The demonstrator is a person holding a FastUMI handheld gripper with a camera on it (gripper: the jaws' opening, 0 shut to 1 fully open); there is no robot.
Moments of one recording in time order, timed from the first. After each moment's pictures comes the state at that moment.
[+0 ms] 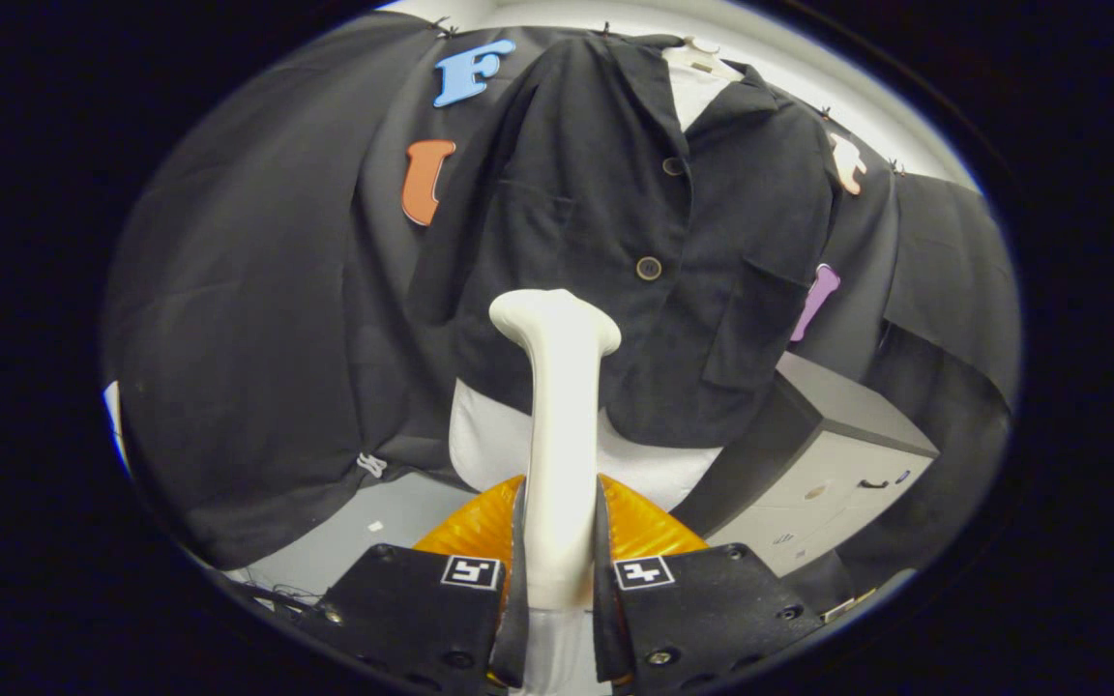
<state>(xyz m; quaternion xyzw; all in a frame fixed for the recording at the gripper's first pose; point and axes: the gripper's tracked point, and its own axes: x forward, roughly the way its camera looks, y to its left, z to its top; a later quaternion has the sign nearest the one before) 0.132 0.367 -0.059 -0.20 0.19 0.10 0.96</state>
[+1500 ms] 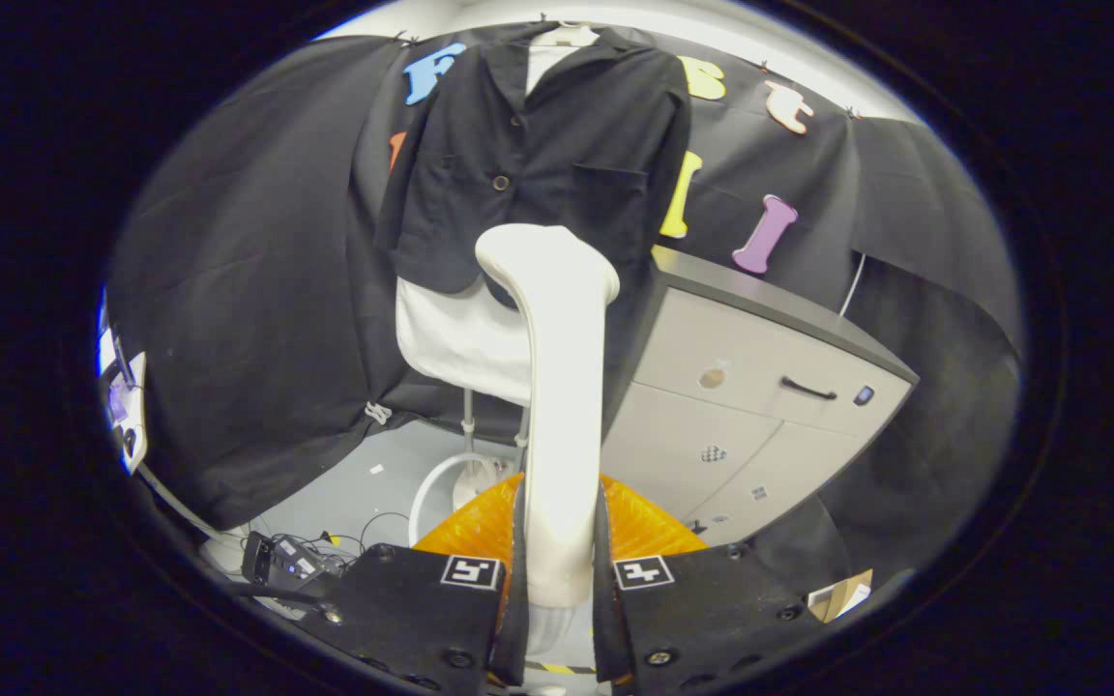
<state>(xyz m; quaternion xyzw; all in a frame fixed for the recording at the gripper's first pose) 0.030 0.108 -0.064 -0.16 0.25 0.12 0.95</state>
